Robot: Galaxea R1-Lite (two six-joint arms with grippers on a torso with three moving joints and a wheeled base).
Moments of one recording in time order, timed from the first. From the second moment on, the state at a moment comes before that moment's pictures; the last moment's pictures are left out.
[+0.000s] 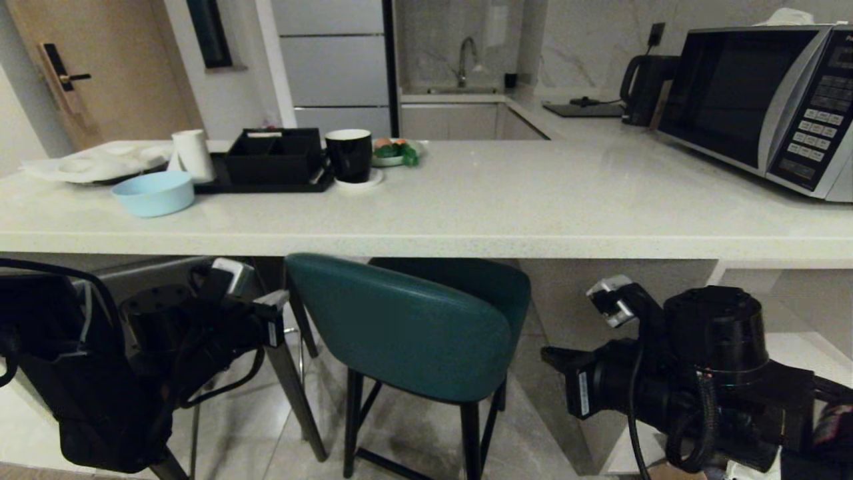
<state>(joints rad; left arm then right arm) -0.10 2.10 -0.48 -1.52 -0.19 0.11 0.60 1.66 -0.51 -0.73 -0.01 0.16</state>
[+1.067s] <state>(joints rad) -0.14 2.27 -0.86 -1.36 -0.21 0.15 0.66 1.78 -0.54 -0.80 -0.02 0.16</state>
